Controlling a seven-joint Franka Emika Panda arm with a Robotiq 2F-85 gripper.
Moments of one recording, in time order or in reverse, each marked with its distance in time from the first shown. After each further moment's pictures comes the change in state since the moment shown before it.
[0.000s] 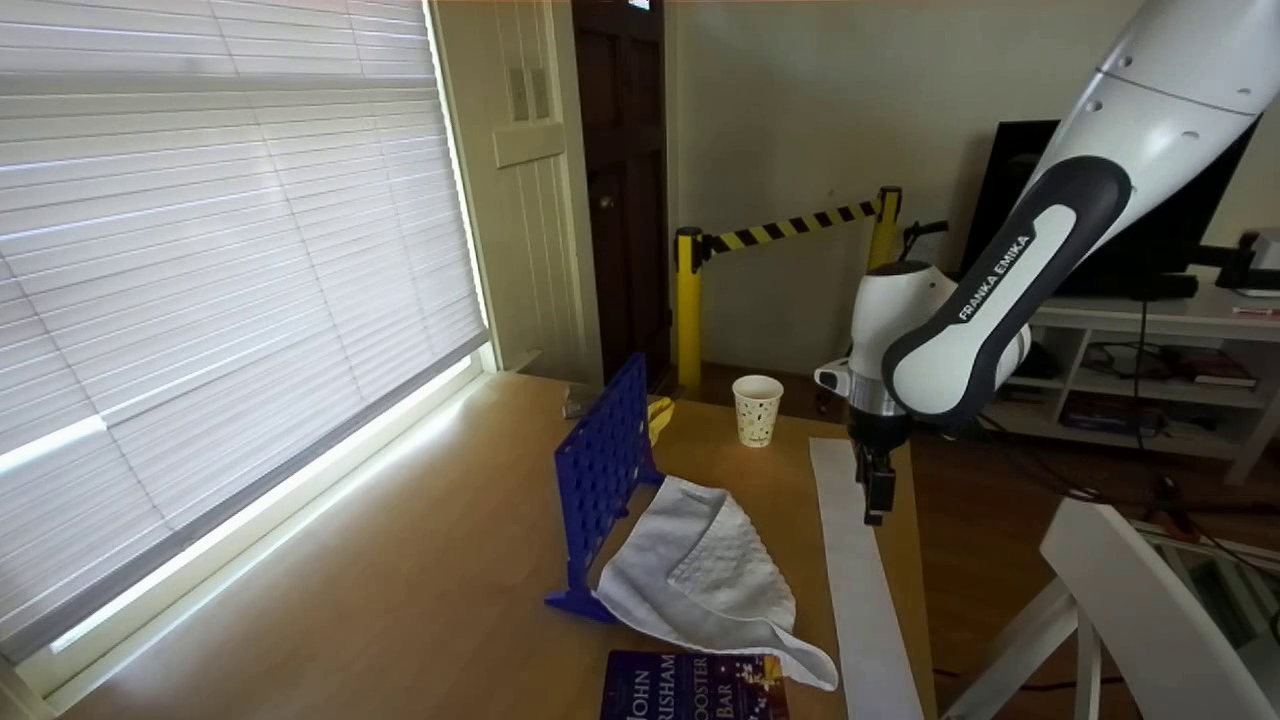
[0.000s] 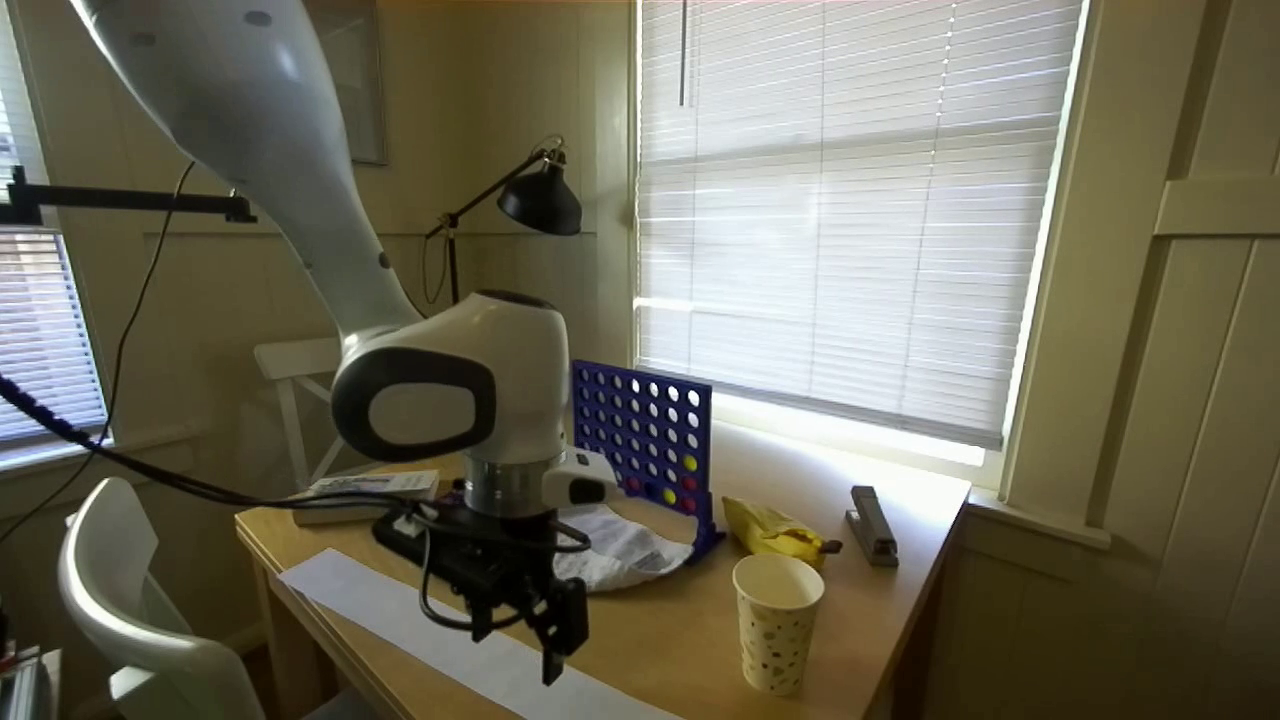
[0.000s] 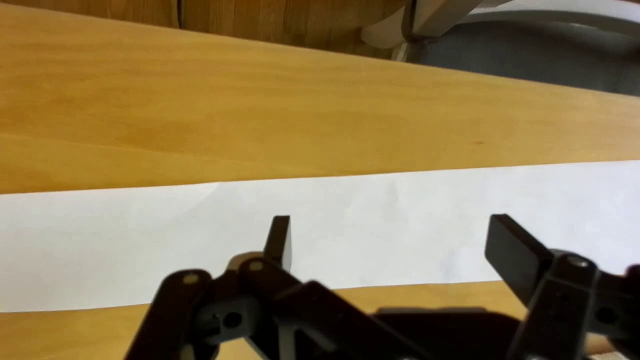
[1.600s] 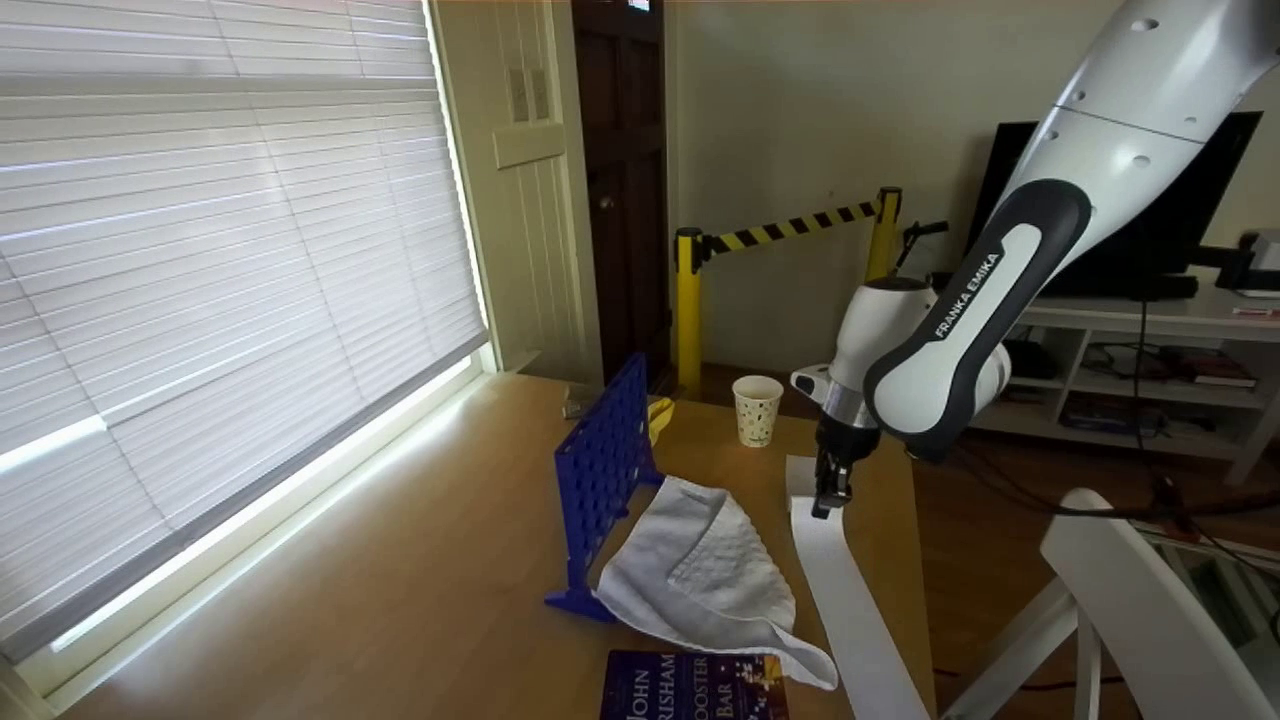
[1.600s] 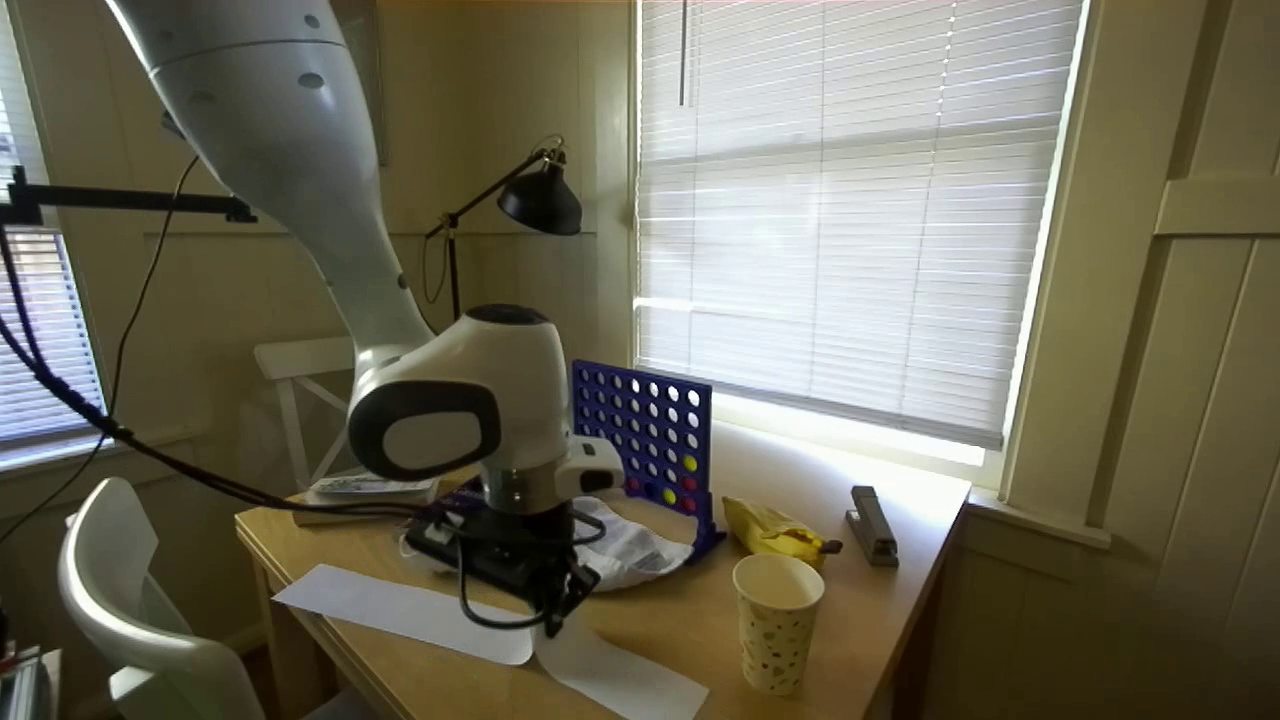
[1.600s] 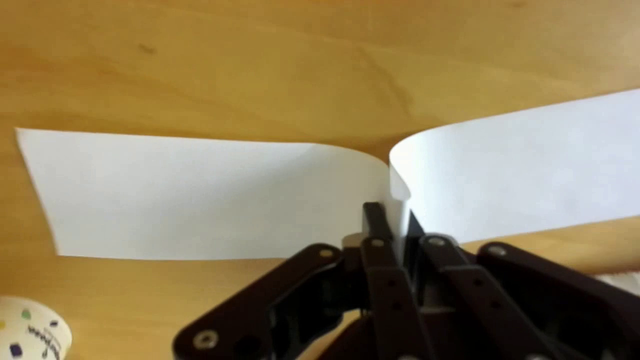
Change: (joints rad) arm -0.261 0.090 0.322 0.037 0.055 0.211 -0.049
